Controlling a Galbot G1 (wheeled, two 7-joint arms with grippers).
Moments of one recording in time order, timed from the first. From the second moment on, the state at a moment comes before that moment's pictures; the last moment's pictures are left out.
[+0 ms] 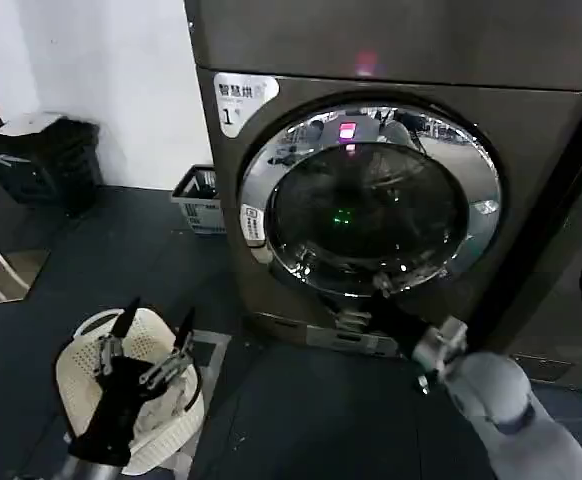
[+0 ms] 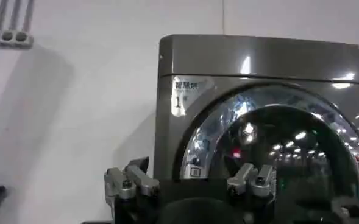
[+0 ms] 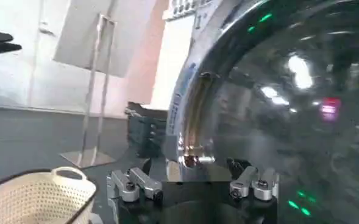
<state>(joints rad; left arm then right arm) 1.78 -1.53 -0.71 -2.47 -0.26 -0.09 0.28 -0.81 1.02 0.13 1.81 0.41 -0.15 -0.43</state>
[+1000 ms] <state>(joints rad) 1.78 -1.53 -0.72 -2.47 -0.24 -0.08 0.29 -0.47 1.22 -0.06 1.48 0.40 -0.12 -0.48</state>
